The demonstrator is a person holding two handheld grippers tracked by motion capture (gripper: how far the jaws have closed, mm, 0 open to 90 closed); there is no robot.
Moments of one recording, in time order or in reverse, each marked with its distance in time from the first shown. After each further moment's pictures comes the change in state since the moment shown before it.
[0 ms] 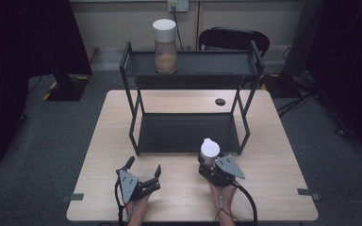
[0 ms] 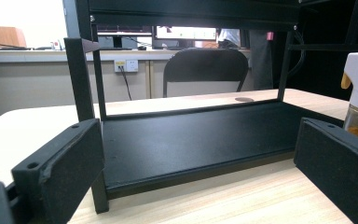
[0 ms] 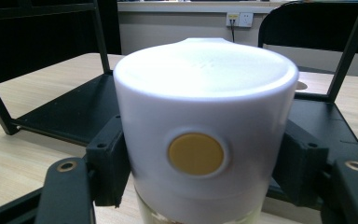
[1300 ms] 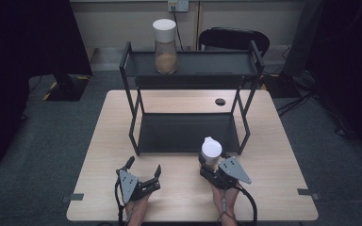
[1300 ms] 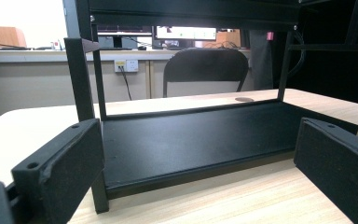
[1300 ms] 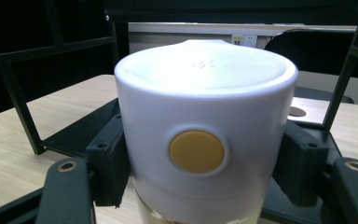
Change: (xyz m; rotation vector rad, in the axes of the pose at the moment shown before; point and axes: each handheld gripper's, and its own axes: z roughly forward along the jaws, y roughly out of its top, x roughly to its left) left arm 0.000 0.000 0.000 0.000 0.000 0.000; right arm 0.001 0.014 -0.023 -0.074 0.027 -0.013
